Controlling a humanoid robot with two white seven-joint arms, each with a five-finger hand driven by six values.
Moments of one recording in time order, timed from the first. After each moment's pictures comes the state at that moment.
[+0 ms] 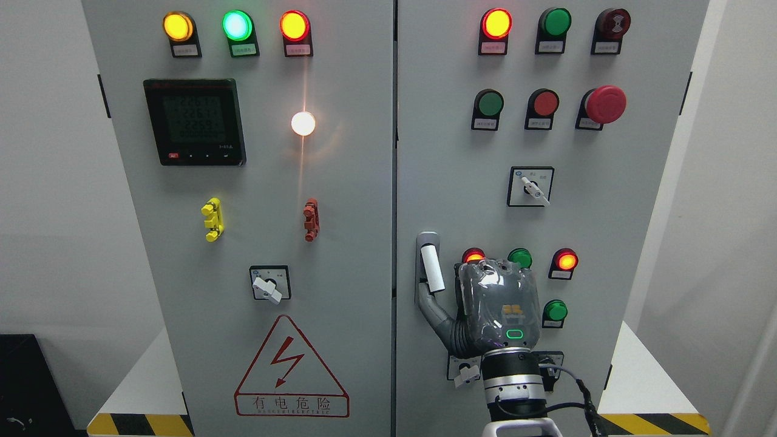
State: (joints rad) left arm 0.00 -0.10 -0.10 -0.07 0.07 -0.06 0.01; right arm -0.49 0.14 0.26 -1.73 1.46 0.24 -0.04
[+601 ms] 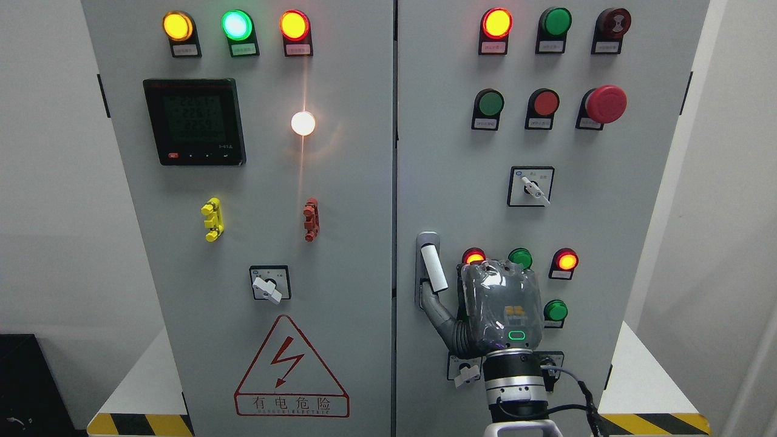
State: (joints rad) left arm 0.00 -0.10 -0.10 -0.07 0.07 -0.06 0.01; right arm -0.48 0.14 0.26 -1.73 1.46 0.25 -0.04
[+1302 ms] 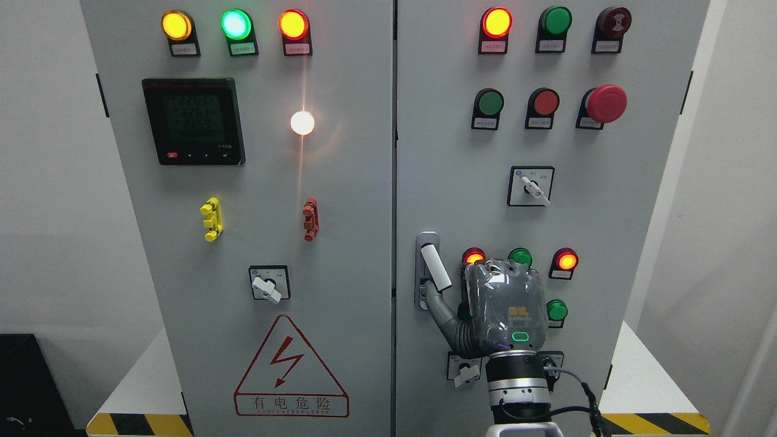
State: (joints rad) left arm 0.00 -0.10 -0.10 -0.07 0.07 -0.06 0.01; right arm -0.48 0.14 0.26 -1.74 1.46 0.25 -0.06
